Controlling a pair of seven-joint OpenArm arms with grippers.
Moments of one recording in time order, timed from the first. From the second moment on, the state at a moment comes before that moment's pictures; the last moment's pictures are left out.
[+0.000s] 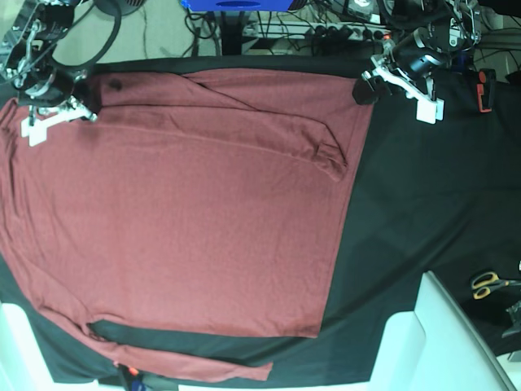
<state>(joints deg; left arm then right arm) 31.1 -10.9 -21.9 90.5 -52.7 -24.4 45.1 -13.0 -2.3 40.6 82.3 29.1 17.7 -59.1</state>
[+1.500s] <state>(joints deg) 31.2 -10.9 -21.9 90.5 -52.7 -24.4 45.2 -2.4 -0.3 40.5 82.4 28.6 15.6 -62.7</state>
